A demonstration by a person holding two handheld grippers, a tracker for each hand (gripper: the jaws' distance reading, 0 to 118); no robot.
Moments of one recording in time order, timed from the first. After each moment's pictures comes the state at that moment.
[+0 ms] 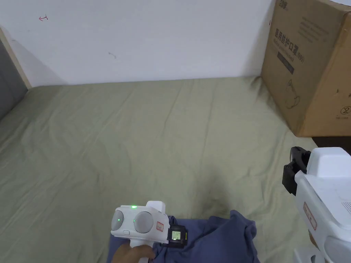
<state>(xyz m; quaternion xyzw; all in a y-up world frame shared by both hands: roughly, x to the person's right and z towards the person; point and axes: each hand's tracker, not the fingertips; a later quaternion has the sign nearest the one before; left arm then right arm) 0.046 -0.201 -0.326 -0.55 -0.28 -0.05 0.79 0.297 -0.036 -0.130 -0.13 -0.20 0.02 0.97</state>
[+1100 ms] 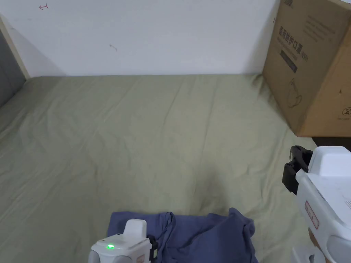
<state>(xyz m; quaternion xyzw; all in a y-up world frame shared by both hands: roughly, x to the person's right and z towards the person) 0.000 -0.252 -0.282 -0.45 -0.28 -0.04 0.85 0.296 -0.034 -0.133 -0.14 -0.19 0.02 0.97</state>
